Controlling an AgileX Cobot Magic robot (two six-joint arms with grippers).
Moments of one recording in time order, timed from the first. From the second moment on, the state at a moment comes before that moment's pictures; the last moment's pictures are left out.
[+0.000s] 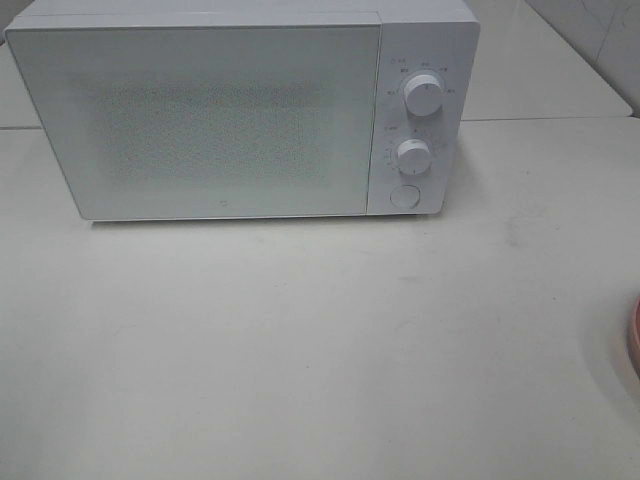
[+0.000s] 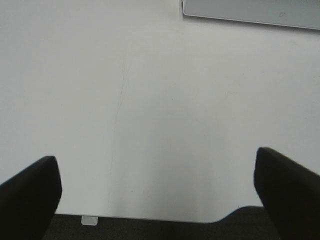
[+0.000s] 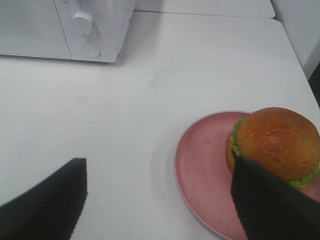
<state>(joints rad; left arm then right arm) 0.12 0.22 -0.52 -0.12 1.08 0.03 0.14 0.00 -0.50 -0.08 1.00 0.05</state>
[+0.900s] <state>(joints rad) 0.06 0.00 -0.52 -0.12 1.08 0.03 0.14 0.00 -0.50 -0.08 1.00 0.05</state>
